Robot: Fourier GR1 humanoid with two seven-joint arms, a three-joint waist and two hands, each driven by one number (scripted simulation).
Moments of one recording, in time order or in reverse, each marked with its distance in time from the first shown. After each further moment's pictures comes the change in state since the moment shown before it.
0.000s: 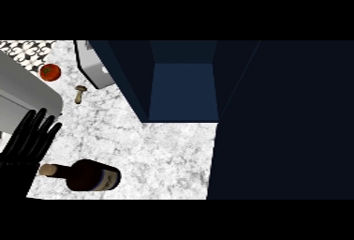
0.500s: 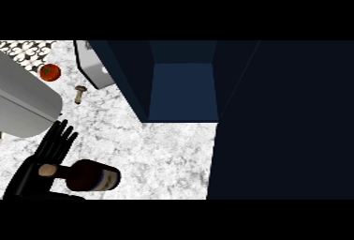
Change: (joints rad) left arm -0.011 -0.020 0.004 0.311 -0.101 -0.119 -0.211; right arm -0.005 0.010 -0.014 -0.002 -0.001 0.019 0.007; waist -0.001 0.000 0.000
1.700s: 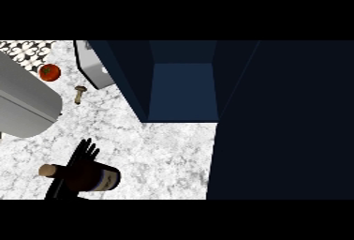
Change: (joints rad) left arm -0.155 -0.010 0.033 0.706 -0.132 -0.198 -0.477; right arm -0.046 0.017 0.002 -0.005 0.009 0.008 0.050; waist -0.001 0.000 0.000
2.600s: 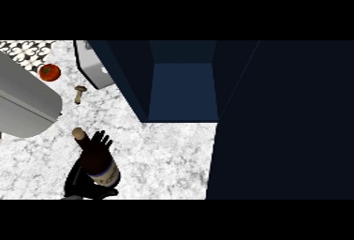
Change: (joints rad) left arm -0.156 -0.030 -0.017 0.232 -0.034 0.036 -0.144; right arm 0.021 0.020 0.020 -0.001 0.014 0.012 0.000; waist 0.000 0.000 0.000
